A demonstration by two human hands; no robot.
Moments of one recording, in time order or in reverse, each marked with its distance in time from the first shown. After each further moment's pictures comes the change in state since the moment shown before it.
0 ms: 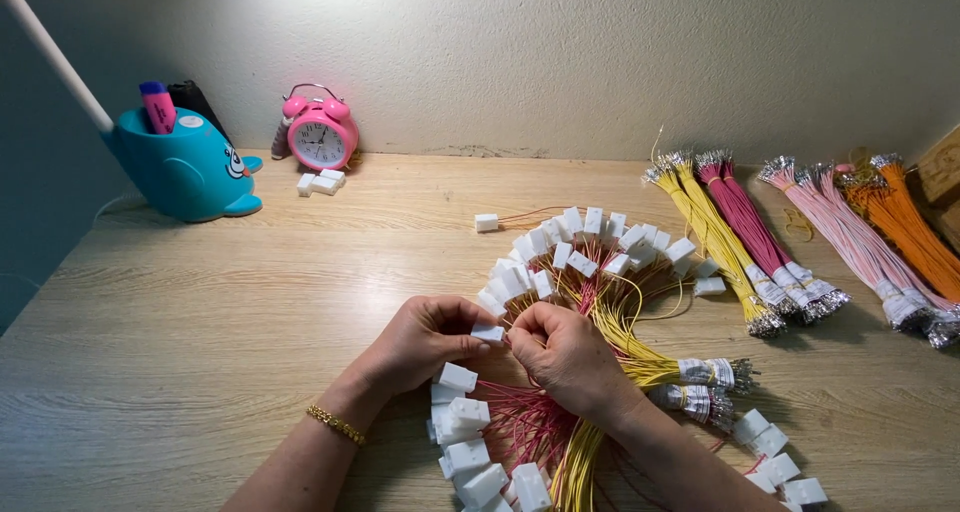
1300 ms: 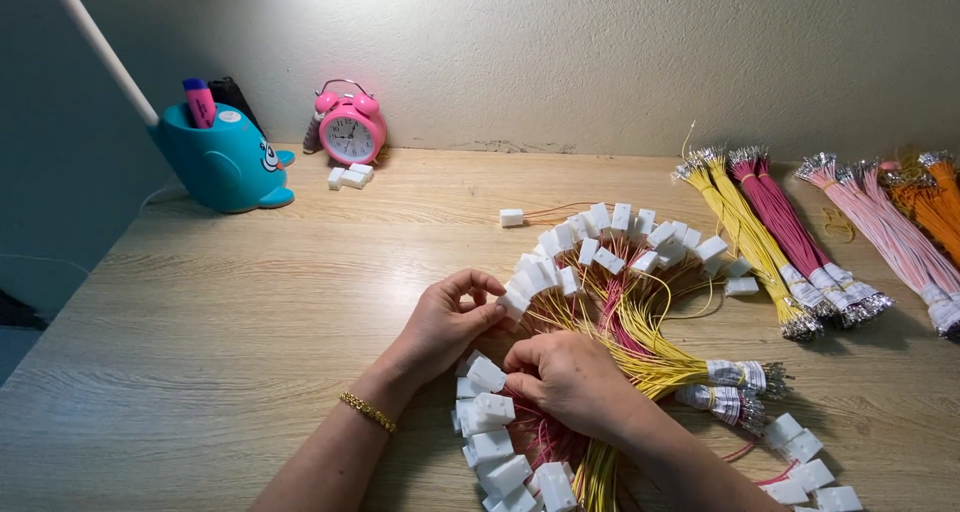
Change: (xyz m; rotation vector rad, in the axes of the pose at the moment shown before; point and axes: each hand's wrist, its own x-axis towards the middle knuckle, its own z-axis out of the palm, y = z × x) left_hand 0.005 -0.003 0.003 -0.125 0.194 0.039; right_hand 0.006 0.010 0.022 -0.523 -0.245 -0.199
